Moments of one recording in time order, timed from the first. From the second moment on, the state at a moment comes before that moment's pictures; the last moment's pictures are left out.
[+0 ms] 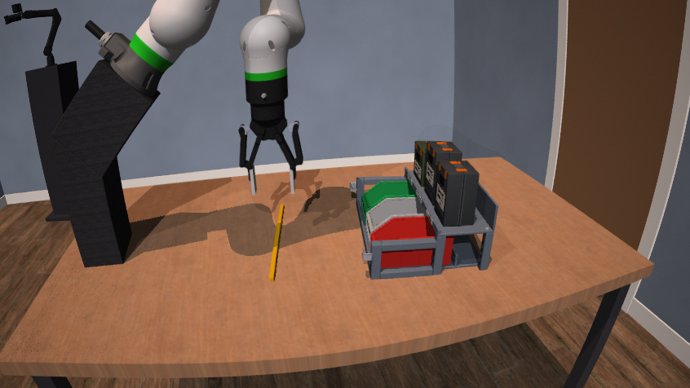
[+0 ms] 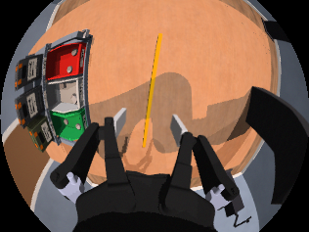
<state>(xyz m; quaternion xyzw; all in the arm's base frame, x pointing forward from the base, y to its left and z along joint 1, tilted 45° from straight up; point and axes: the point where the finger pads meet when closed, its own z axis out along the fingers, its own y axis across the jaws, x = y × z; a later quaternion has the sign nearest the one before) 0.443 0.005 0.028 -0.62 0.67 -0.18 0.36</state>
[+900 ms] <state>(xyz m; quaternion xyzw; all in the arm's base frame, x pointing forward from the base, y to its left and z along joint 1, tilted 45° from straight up) 0.443 0.005 0.028 -0.62 0.67 -0.18 0.36</state>
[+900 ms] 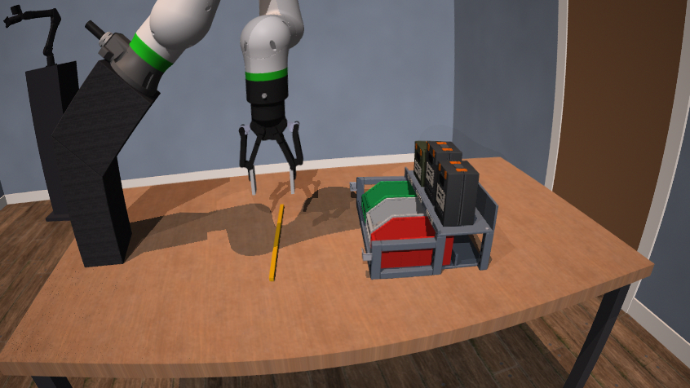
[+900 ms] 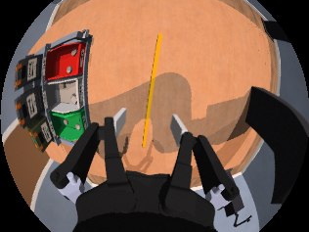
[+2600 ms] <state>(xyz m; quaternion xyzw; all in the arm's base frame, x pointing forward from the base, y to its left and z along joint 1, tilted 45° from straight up) 0.443 0.005 0.028 -0.63 0.67 -0.17 0.36</state>
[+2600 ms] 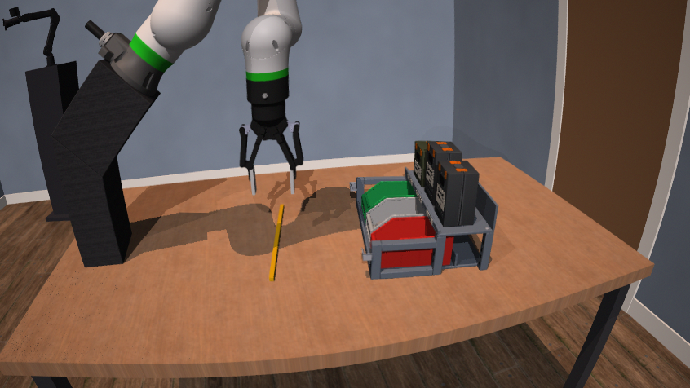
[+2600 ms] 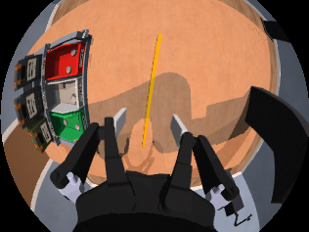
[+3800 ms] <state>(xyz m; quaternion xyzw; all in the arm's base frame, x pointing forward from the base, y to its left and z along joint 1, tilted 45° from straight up) 0.443 0.005 0.028 -0.63 0.67 -0.17 0.36</state>
